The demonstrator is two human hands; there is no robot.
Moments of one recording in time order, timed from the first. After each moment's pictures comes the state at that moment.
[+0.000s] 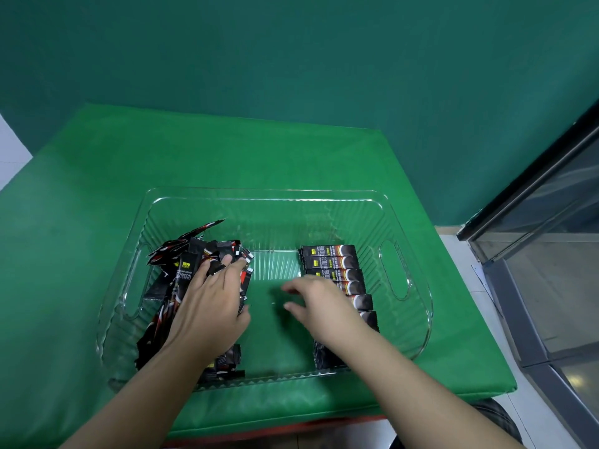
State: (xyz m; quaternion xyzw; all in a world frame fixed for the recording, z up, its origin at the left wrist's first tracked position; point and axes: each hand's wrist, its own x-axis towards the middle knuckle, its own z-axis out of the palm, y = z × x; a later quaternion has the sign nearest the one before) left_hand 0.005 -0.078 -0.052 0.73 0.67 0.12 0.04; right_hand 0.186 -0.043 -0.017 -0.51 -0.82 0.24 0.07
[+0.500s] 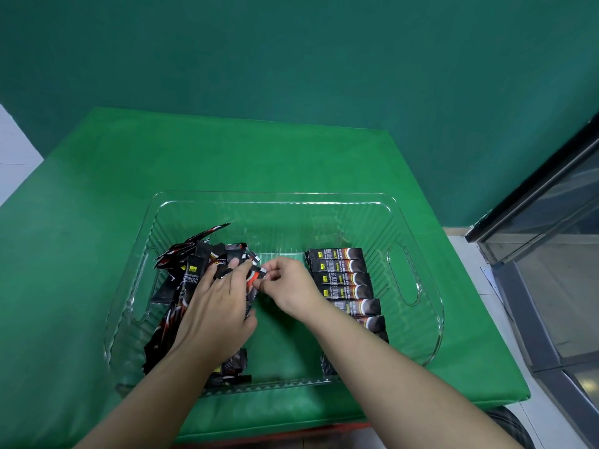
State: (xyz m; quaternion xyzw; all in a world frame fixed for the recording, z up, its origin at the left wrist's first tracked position) left_hand 0.001 -0.074 -0.062 0.73 0.67 0.11 0.01; right_hand 0.127 -0.004 -0.049 -0.57 -0.62 0.51 0.20
